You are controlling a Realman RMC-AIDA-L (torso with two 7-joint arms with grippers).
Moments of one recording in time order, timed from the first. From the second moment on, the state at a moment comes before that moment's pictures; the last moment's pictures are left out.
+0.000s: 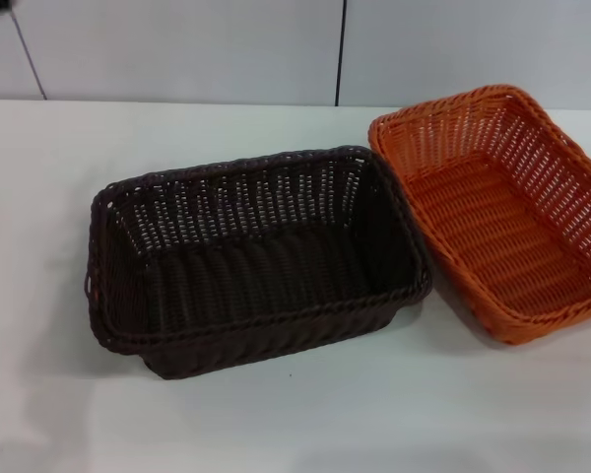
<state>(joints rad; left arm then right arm) -0.20 -2.06 -1.13 -0.95 2.49 1.30 0.52 0.20 2.08 0.98 0.39 -2.16 -1.64 0.06</state>
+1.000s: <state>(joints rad) -0.19 -2.06 -1.30 -0.44 2.49 1.20 0.17 0.30 1.95 1.49 1.65 -2.69 0.45 0.01</state>
